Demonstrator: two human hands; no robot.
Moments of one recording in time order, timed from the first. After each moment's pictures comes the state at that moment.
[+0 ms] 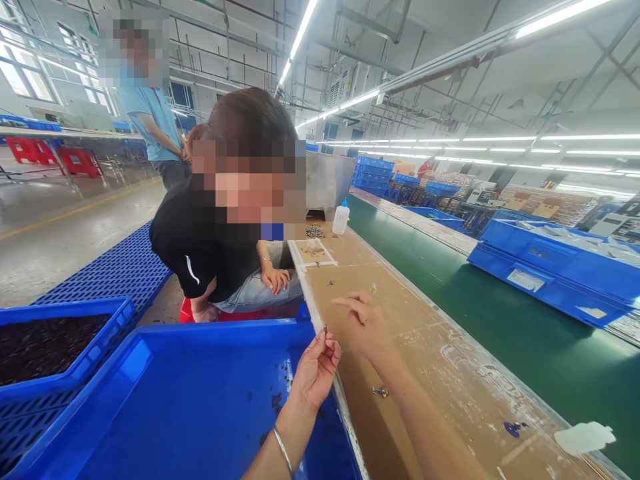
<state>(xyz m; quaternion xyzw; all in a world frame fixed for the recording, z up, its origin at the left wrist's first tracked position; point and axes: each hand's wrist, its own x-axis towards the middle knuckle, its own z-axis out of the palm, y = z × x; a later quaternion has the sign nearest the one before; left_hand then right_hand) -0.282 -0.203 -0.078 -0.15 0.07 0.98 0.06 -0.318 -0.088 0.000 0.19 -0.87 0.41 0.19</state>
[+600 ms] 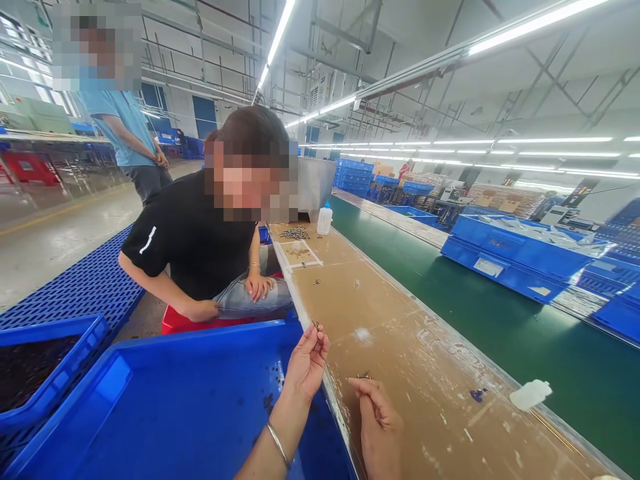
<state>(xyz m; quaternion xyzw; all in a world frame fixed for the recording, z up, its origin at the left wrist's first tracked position) -0.281 -0.196 -0.070 -0.18 0.11 0.98 0.04 -0.190 -0.075 -0.095 -0.09 -0.76 0.59 0.26</state>
